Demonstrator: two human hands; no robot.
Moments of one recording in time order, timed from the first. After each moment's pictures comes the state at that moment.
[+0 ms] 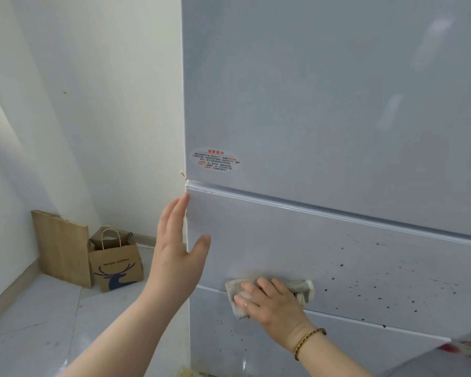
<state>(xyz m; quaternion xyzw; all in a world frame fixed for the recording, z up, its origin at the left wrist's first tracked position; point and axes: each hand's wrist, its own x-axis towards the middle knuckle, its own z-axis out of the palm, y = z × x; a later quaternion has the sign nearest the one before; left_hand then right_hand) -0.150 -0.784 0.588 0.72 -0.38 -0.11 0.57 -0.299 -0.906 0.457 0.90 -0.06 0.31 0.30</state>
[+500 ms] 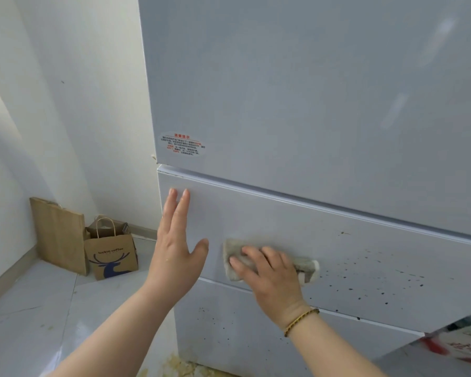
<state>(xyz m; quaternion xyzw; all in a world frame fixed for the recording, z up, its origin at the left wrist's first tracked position) -0.189 -0.801 0.570 0.75 -0.43 -0.05 0.51 -0.319 -0.919 0.502 0.85 -0.12 0.43 0.27</state>
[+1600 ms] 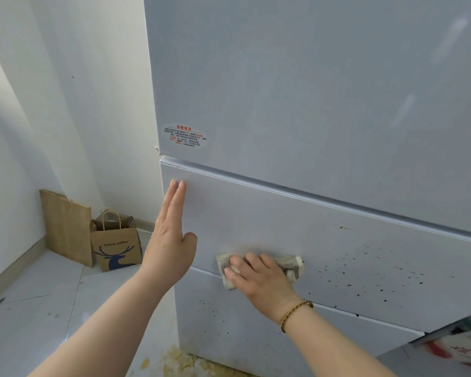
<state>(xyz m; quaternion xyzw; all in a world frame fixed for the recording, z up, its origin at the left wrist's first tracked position) -0.185 -0.798 0.573 0.77 -0.40 -0.08 0.48 -0.321 -0.926 0.479 0.90 -0.02 0.30 0.30</state>
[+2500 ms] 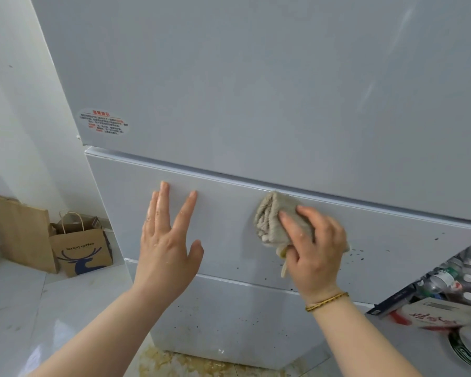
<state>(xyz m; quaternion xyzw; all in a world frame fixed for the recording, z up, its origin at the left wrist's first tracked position) -0.257 -0.829 0.564 0.78 -0.49 0.02 0.38 -0.418 -0.968 0.552 0.78 -0.21 0.55 0.22</state>
